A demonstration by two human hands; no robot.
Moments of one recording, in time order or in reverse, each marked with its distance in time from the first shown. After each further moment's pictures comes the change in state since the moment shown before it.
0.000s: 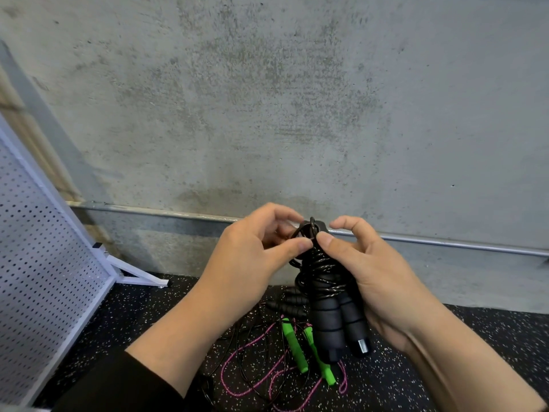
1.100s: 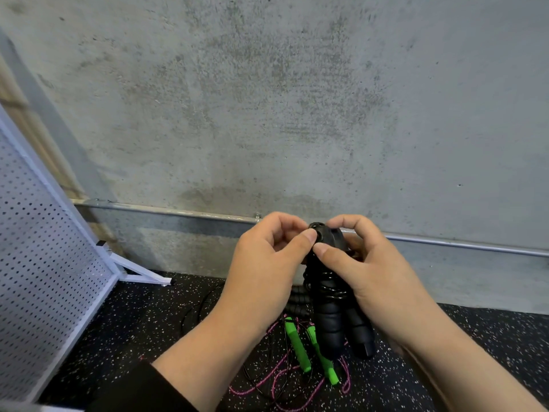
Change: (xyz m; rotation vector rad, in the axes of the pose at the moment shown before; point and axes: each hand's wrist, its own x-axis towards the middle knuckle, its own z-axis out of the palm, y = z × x) left_hand -0.008 0.001 0.024 -0.213 0.198 -0.102; right_hand -0.002 0.004 0.006 -0.311 0.066 -0.178
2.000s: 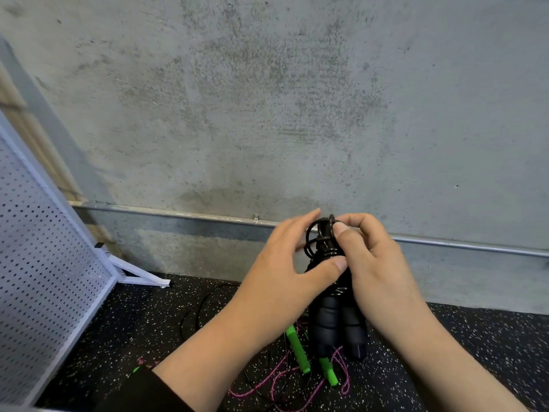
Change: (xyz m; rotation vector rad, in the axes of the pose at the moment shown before) left_hand -0.005 -0.001 0.002 0.379 -0.248 0.013; right_hand 0.010 0.006 0.002 -0.106 0.174 -0.146
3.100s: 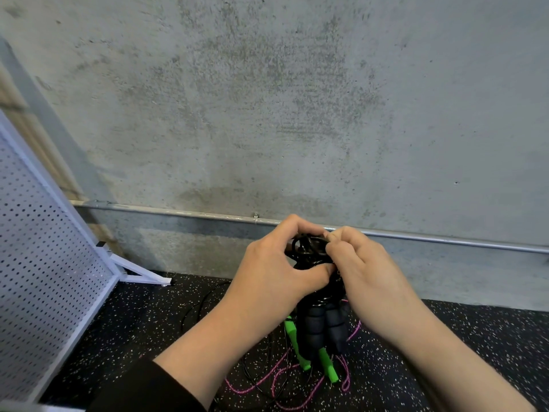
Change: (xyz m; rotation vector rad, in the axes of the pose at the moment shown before) left_hand -0.002 0.003 -0.004 0.055 0.079 0.022; right_hand -0.005 -0.008 -0.005 -0.284 -0.154 0.080
